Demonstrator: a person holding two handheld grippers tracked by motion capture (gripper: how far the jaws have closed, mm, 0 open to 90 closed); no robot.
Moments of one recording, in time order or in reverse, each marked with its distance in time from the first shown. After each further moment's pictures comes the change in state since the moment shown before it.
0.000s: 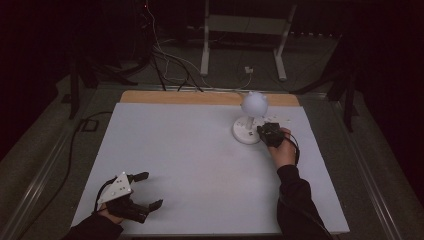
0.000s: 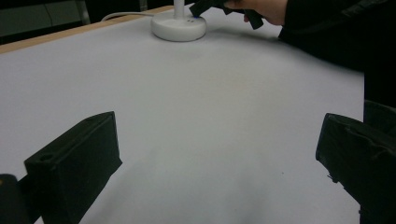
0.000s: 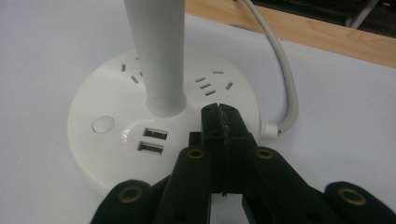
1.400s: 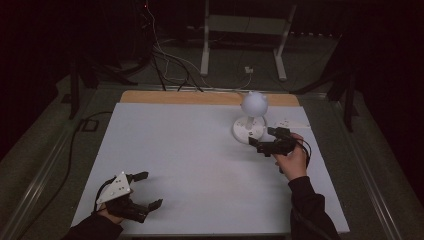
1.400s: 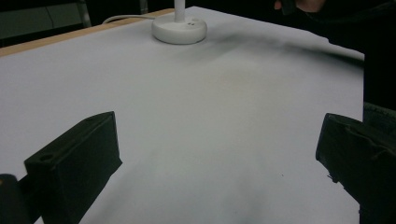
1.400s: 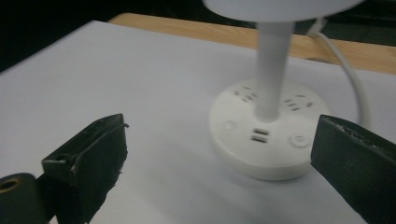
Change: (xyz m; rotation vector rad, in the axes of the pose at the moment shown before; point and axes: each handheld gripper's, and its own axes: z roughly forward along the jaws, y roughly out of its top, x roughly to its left) left arm 0.000 0.000 -0.001 -0.005 -0.001 0.000; right arm 0.009 0.004 -0.079 -0.120 0.342 0.072
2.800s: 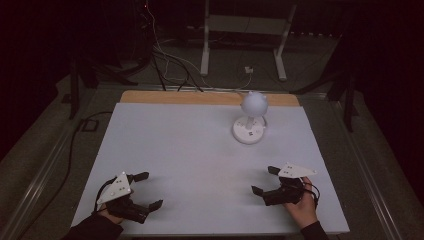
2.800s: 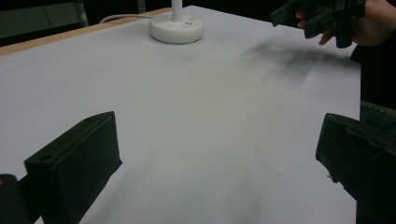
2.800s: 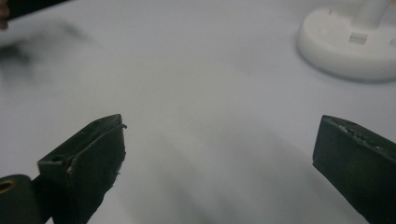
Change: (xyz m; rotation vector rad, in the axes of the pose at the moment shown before) left arm -0.001 0.000 0.001 0.005 -0.007 0.005; right arm 0.046 -0.095 -0.060 0.080 0.142 -0.176
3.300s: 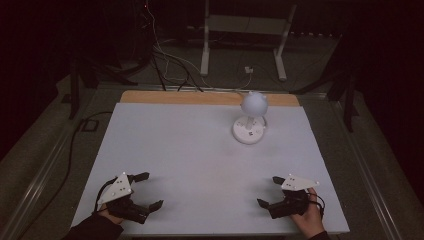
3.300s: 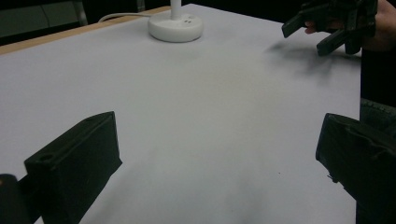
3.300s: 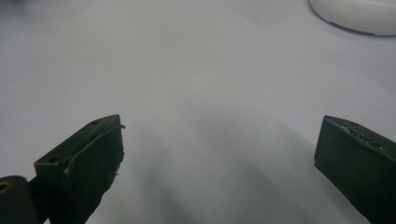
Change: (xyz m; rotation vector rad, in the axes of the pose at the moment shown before) left arm -0.001 0.000 0.000 0.001 -0.002 0.002; right arm 0.003 -0.028 -0.012 0.072 -0.010 -0.073
